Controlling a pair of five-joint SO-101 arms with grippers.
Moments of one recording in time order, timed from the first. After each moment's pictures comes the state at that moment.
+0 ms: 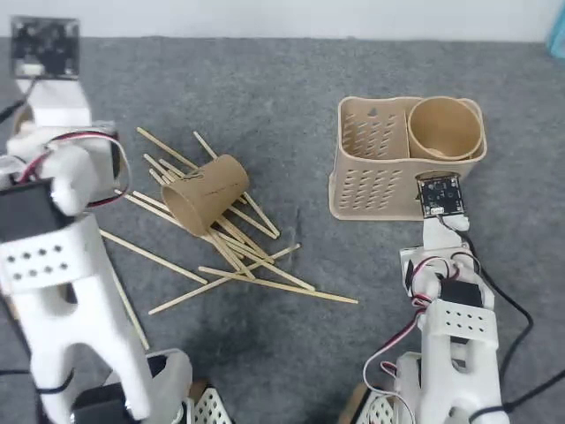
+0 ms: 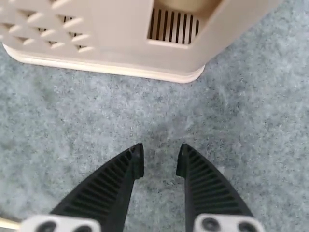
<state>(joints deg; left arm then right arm) -17.8 -26.6 -3.9 86.0 -9.1 6.0 -50.0 76.0 38.2 15.9</state>
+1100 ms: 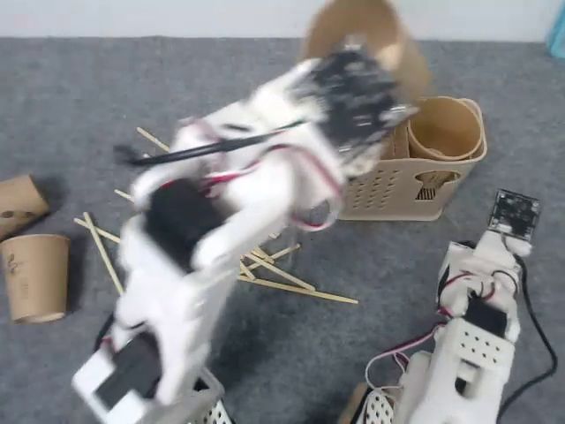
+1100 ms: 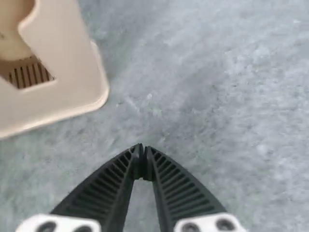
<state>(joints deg) 39.9 -5.8 -41.7 80.7 -16.7 21.6 -61.8 80.8 33.7 5.5</state>
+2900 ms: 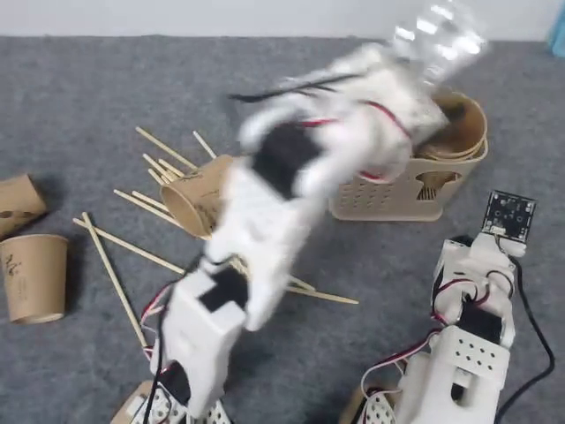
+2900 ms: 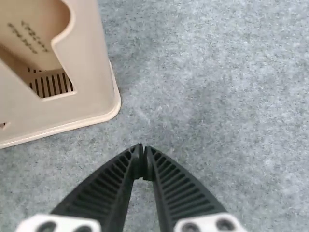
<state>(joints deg) 35.0 27.5 -84.1 91.8 -6.7 19.2 -65.1 82.2 33.1 5.3</state>
